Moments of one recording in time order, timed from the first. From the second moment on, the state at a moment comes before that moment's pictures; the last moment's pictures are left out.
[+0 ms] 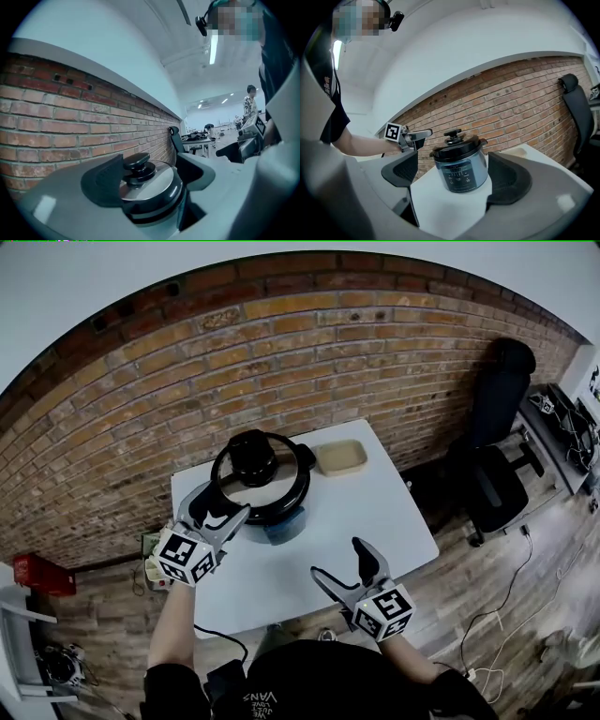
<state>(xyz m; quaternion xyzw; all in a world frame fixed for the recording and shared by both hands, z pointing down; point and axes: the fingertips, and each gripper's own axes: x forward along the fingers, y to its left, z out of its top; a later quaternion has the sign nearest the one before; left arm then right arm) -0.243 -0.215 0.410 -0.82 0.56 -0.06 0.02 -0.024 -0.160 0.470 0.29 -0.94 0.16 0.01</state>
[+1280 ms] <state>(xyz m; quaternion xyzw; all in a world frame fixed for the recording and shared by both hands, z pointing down) -0.212 -0.332 0.461 -0.91 0.30 -0.27 -0.04 -0.022 -0.204 0.484 0.39 -0.90 0.19 0.00</state>
